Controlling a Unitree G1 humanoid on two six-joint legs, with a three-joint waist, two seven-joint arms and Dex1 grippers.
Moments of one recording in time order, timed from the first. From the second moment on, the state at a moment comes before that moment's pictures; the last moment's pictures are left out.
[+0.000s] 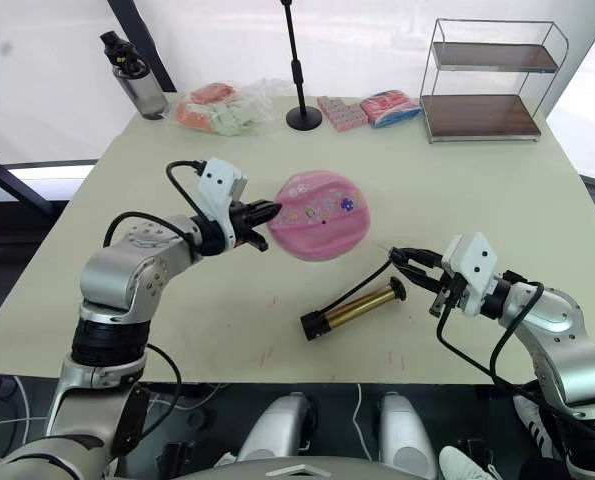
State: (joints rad) left arm -0.56 0.51 -0.01 -0.19 -0.35 0.90 -0.49; right arm -0.04 -0.64 -0.05 -0.41 0.41 0.26 0.83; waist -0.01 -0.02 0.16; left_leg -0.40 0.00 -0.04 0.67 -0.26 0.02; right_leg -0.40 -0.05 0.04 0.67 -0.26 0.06
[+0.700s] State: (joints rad) left arm -0.52 0.48 -0.02 -0.11 -0.29 0.69 -0.55; right arm -0.33 -0.51 -0.01 -0.50 0.72 0.91 0.57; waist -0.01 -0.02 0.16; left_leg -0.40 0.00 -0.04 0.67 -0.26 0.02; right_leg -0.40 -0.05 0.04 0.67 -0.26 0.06
